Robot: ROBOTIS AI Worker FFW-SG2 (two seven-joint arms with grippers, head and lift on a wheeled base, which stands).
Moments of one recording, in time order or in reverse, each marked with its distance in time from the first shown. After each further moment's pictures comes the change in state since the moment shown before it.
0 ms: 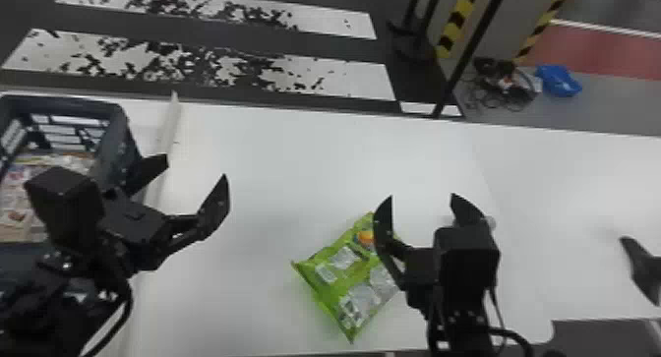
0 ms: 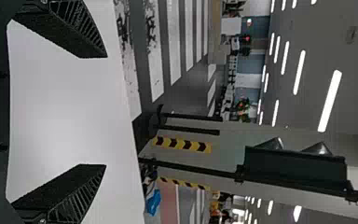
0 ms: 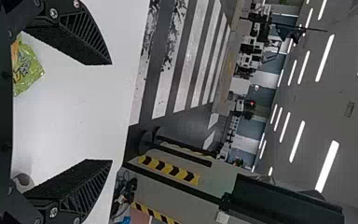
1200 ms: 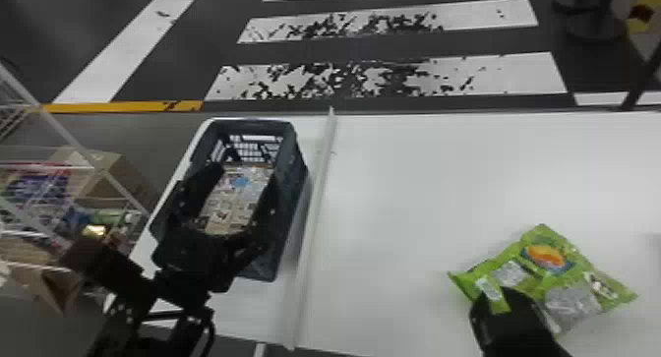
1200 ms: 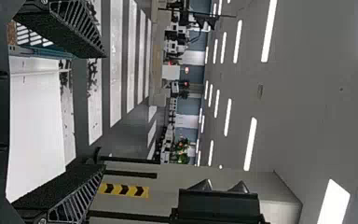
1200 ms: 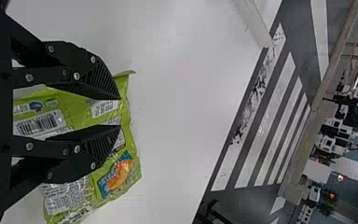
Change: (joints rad) left arm 0.283 0.003 0.267 -0.145 0.215 -0.350 -0.032; right arm -0.041 0.043 0.301 0.022 0.058 0.382 0.088
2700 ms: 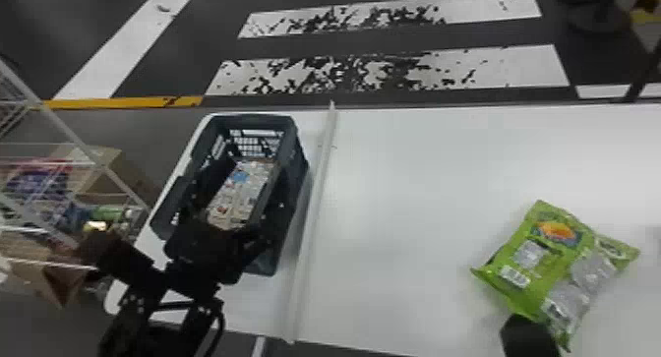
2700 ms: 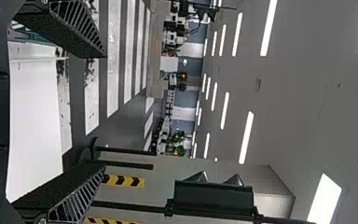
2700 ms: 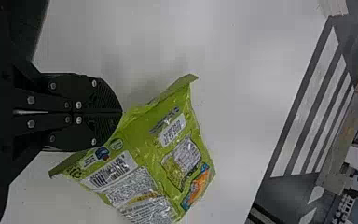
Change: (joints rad) left arm -0.031 -0.011 -0.019 0.032 0.008 -0.007 -0.038; right arm -0.002 0.010 -0.097 0.257 -0.128 -0.167 -0.075
